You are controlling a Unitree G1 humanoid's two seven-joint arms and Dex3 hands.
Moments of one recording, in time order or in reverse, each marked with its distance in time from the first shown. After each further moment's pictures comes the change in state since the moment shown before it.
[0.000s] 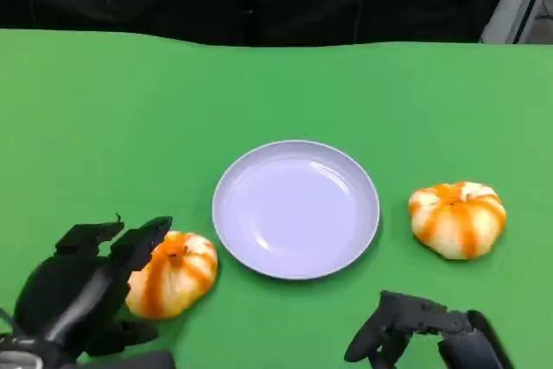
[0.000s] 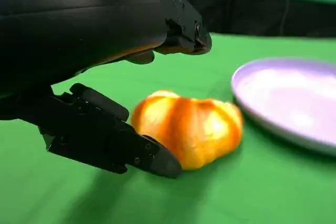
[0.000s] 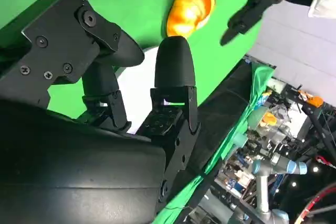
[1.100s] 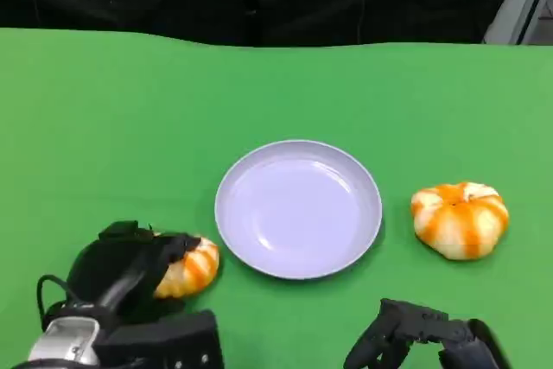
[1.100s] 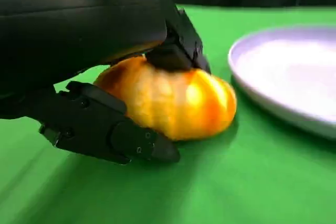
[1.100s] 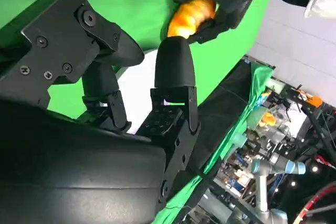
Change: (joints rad) left arm -0.255 -0.022 -0.239 0.367 -0.077 0.049 0.211; right arm 0.041 0.008 0.011 -0.040 -0.019 0.005 -0.006
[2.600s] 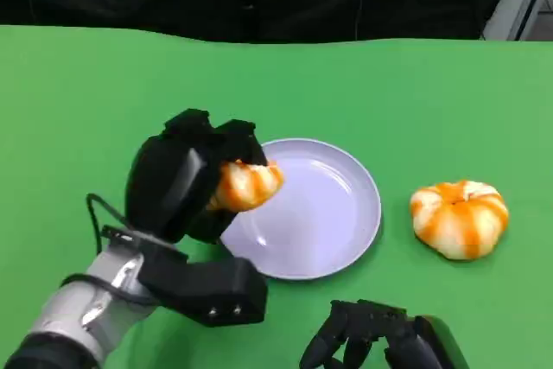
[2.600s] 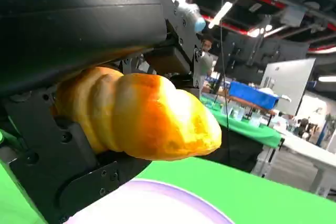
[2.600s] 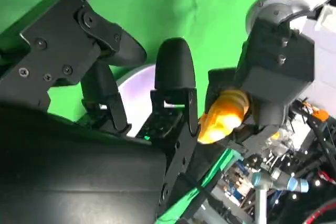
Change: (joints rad) left arm -0.333 -0.121 -0.041 0.264 0.004 -0.367 0.411; right arm -0.080 0.064 0.107 0.086 -0.162 0.057 -0.110
